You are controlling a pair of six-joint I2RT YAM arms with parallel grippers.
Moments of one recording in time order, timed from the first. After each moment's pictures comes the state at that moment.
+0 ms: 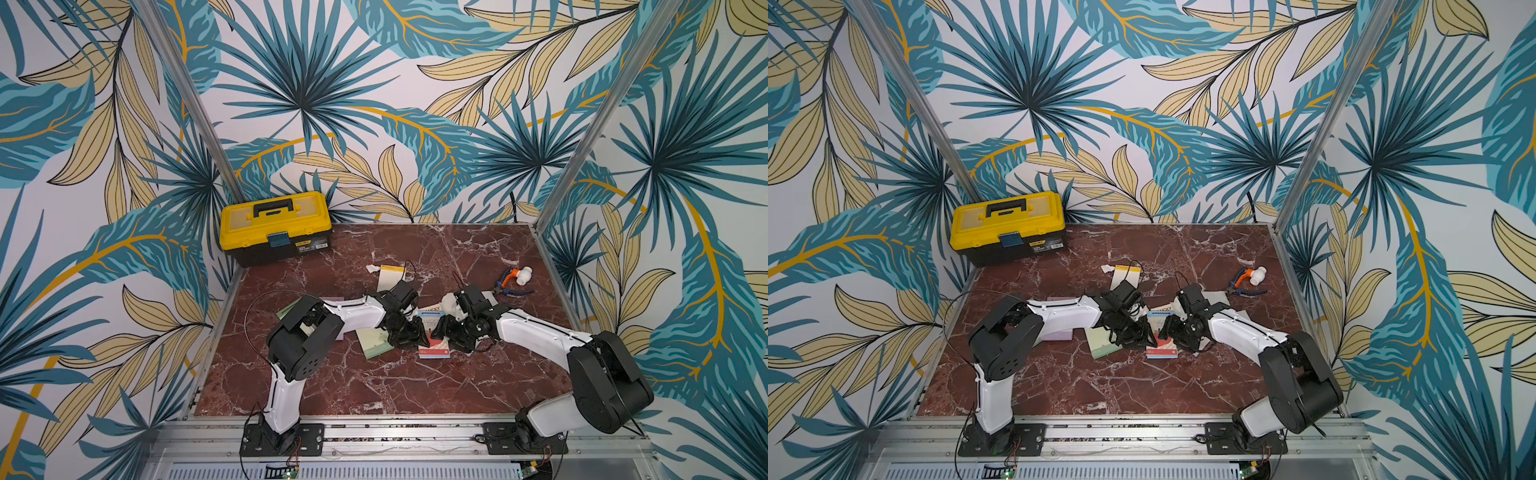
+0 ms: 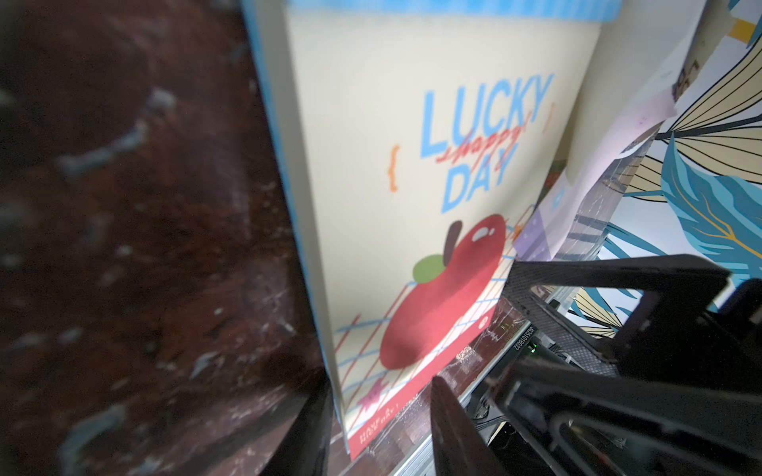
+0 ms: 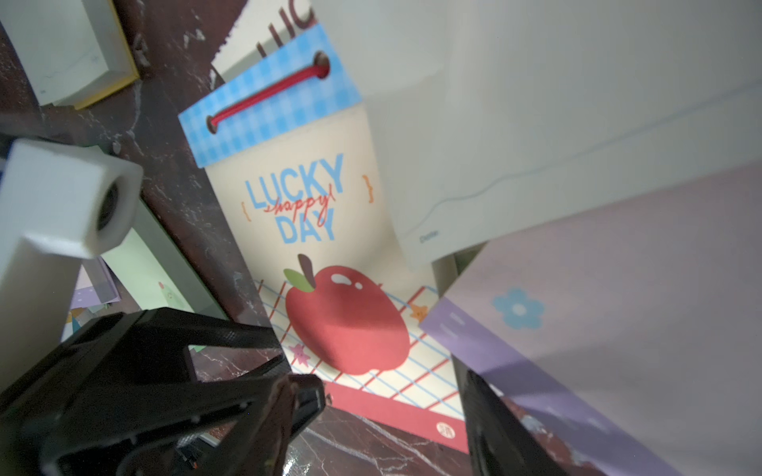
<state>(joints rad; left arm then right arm) -0.77 1.98 1.22 -0.39 0.61 -0.85 0.43 1.49 0.78 -0.49 -0.32 0.82</state>
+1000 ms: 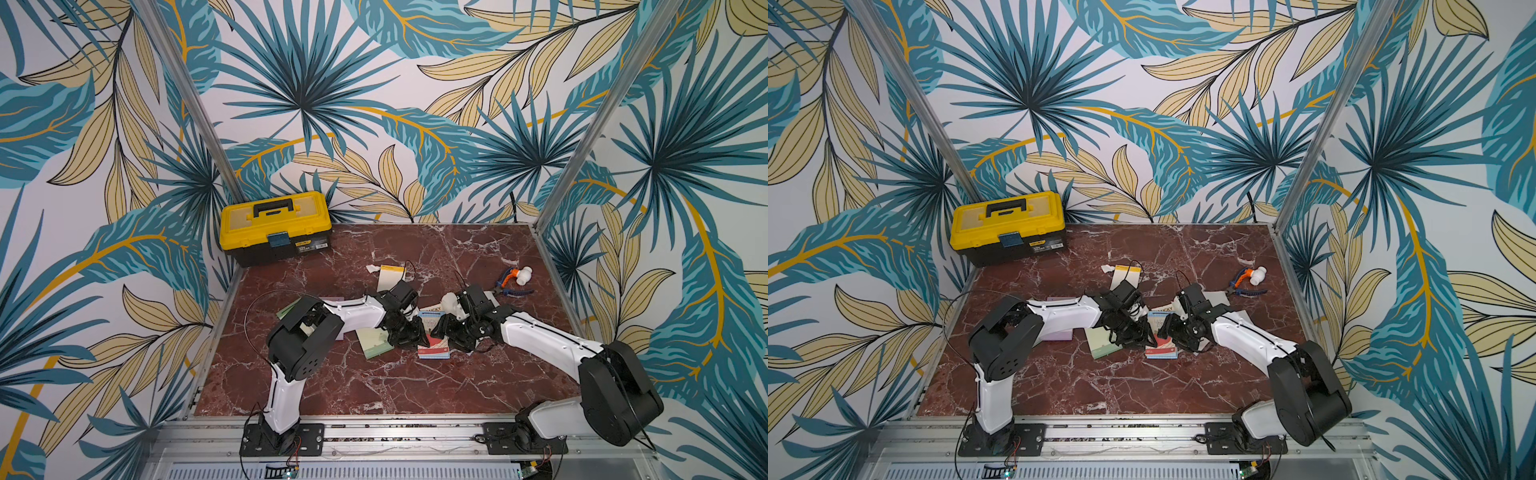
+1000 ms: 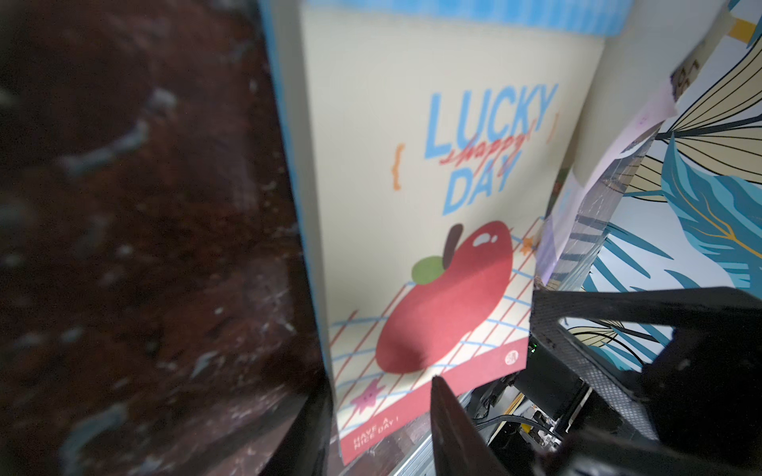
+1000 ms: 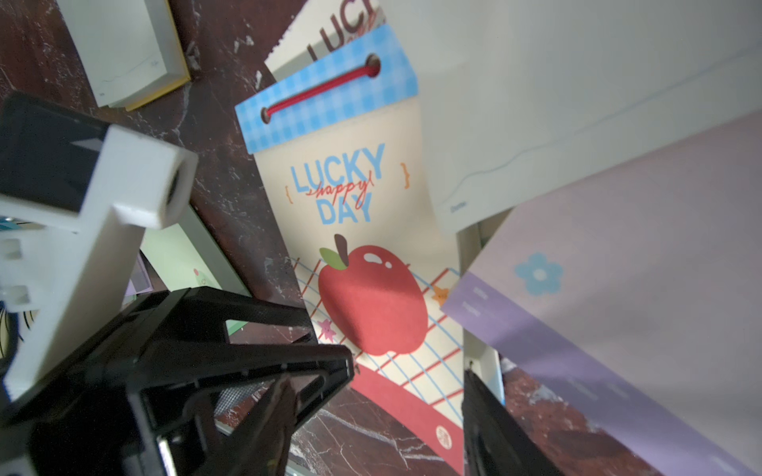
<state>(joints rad) -0.77 1.98 1.22 -0.39 0.61 -0.85 0.46 1.42 0.78 -0.50 -0.31 0.86</state>
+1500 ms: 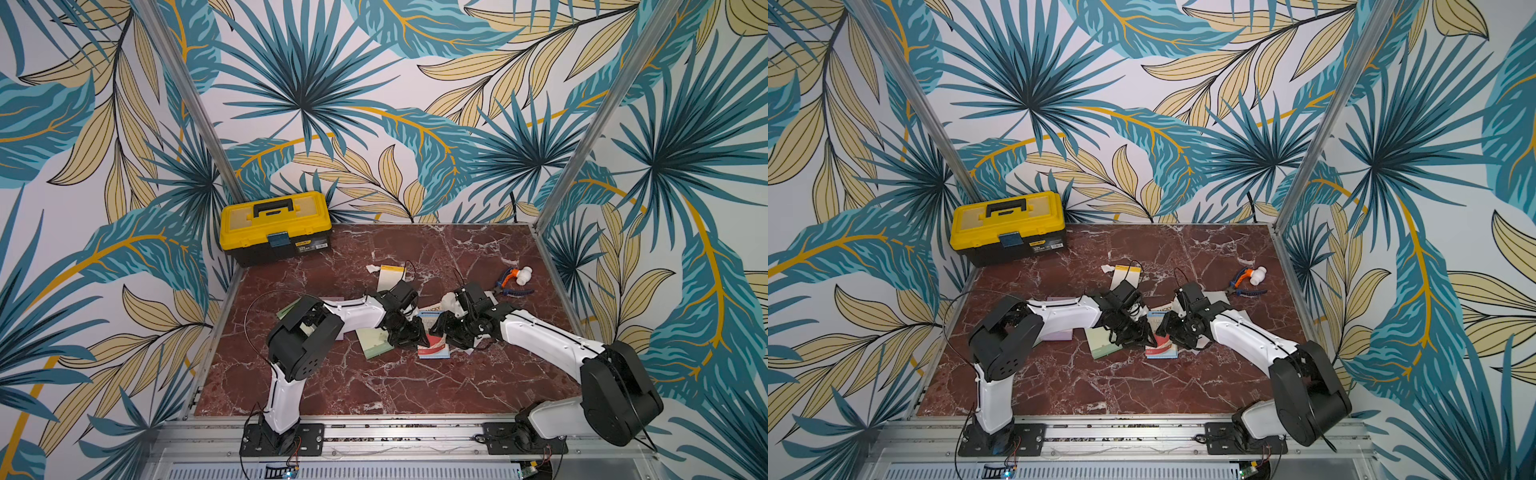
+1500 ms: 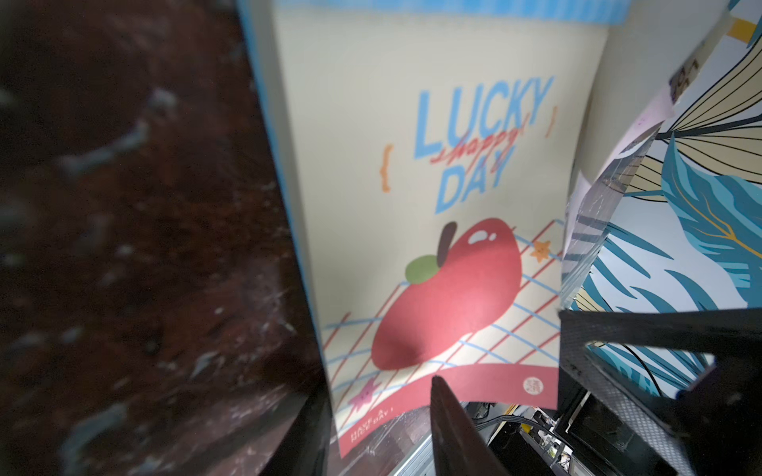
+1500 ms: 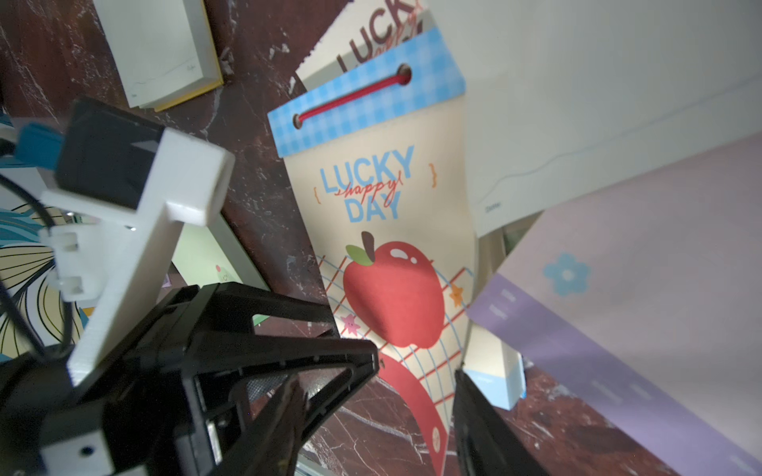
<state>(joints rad) -0.77 1.98 1.22 -0.39 0.61 -0.85 0.47 1.43 0.82 -0.51 -0.31 0.86</state>
